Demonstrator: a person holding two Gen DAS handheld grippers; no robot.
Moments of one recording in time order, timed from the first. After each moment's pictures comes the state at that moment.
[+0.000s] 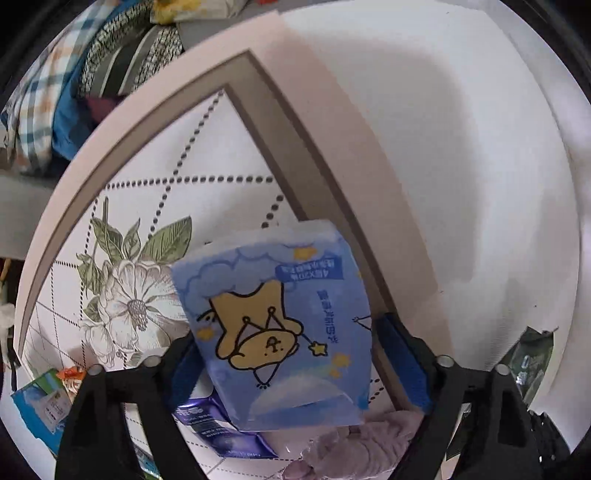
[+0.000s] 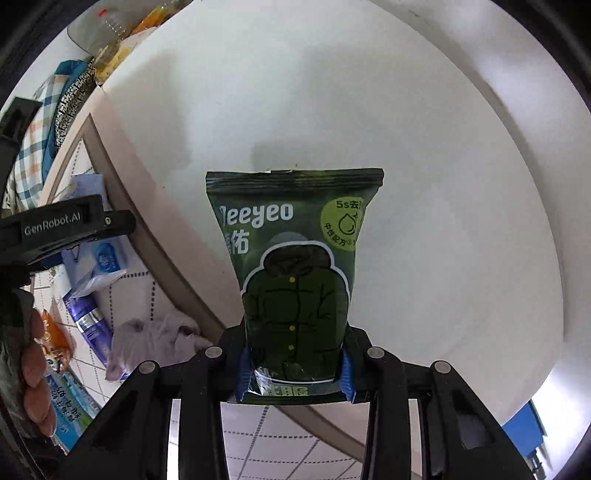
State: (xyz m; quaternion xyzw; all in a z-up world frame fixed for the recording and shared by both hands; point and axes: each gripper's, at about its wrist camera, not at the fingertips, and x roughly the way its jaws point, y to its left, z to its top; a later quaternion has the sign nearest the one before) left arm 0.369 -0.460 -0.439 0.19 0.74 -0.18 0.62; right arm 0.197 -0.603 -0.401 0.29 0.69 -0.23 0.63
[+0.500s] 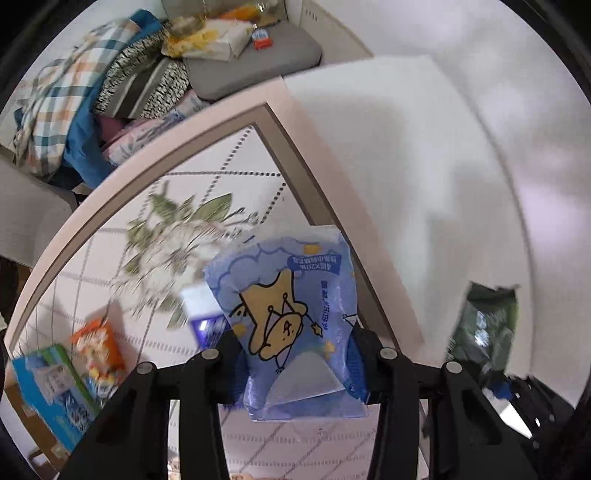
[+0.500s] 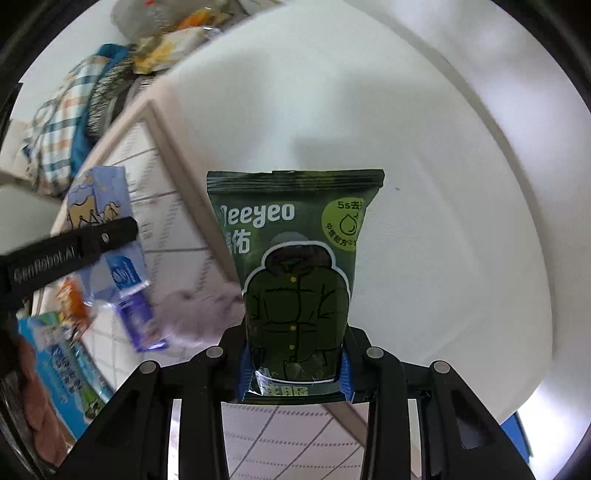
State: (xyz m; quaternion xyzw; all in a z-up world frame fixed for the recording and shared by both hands) left arm 0.330 -0.404 -0.339 0.14 0.69 -0.23 0.67; right arm 0.207 -0.575 -0.341 0.25 0.67 -0.18 0.67
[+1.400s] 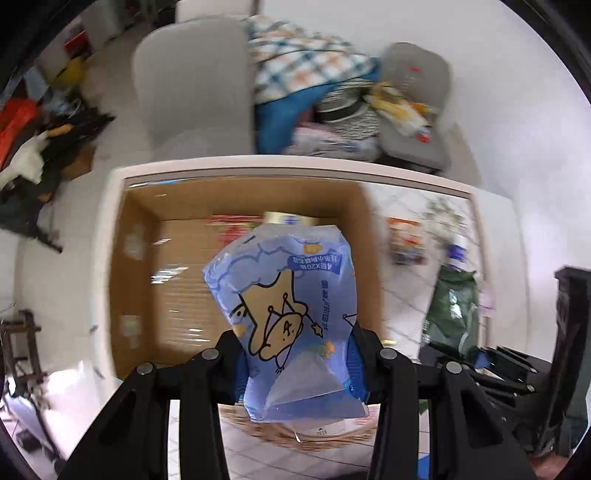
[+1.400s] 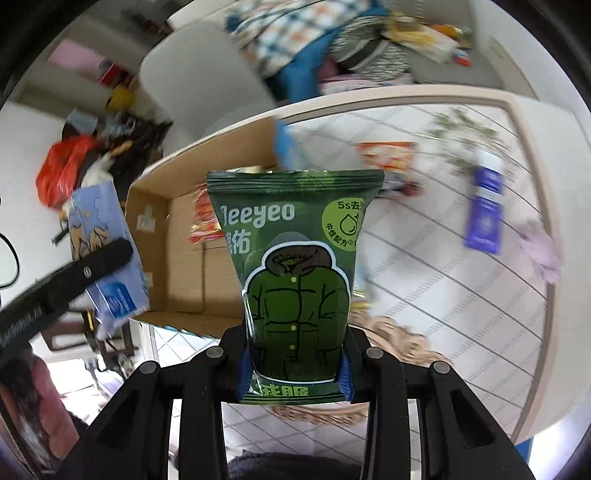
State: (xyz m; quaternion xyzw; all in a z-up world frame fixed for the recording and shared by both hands) left arm 0.268 0.088 -0.205 -0.04 0.64 -0.07 0.76; right arm 0.206 -0.124 -0.220 0.14 0.67 0.07 0.72
